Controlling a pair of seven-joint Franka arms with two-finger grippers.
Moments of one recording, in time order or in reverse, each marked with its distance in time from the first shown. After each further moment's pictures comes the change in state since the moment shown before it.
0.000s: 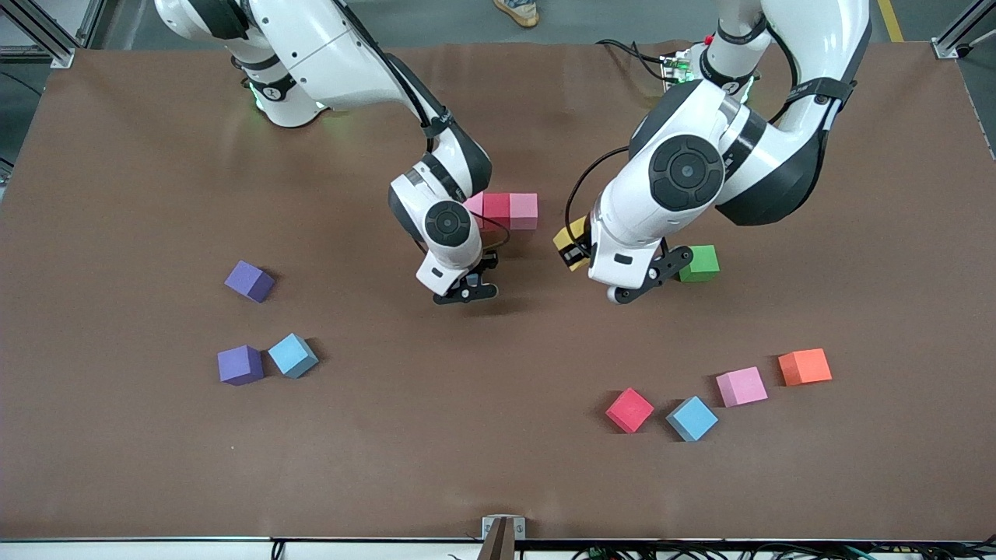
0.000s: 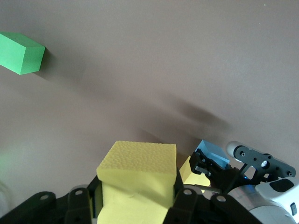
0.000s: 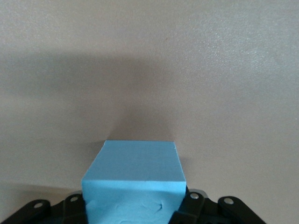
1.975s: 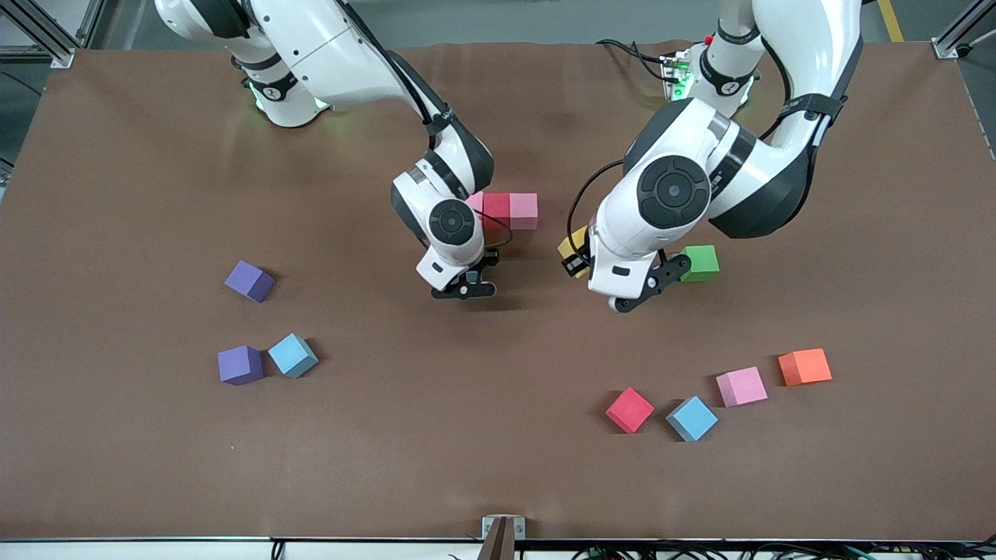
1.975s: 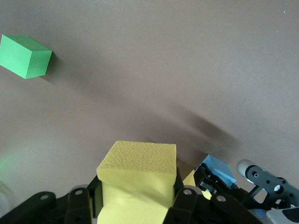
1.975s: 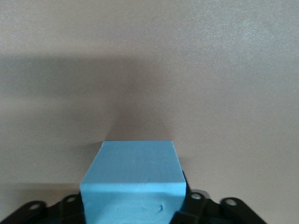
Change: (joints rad) left arm -0.008 0.032 0.008 -0.003 0.038 0.000 -0.030; right arm 0.004 -0.003 0.003 0.000 0.002 -0.033 0.096
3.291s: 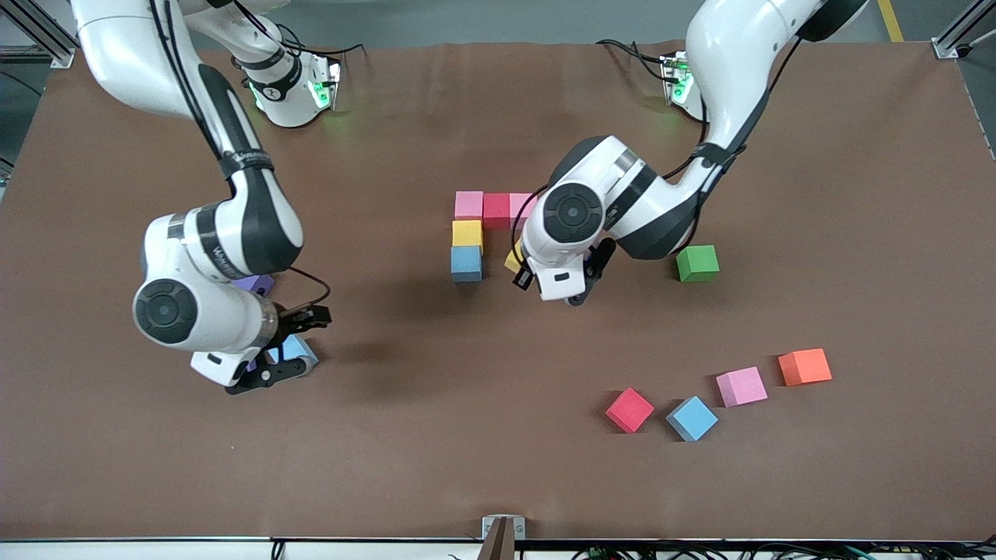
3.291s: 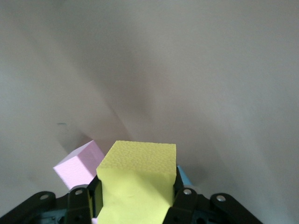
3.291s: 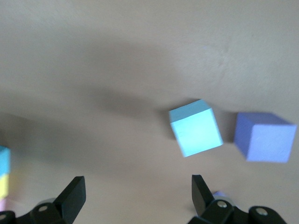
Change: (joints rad) left arm -0.148 0.175 0.000 -0.020 0.058 0.204 -0.622; right arm -0.500 -0.125 -0.031 0.225 -0.073 -0.366 -0.776
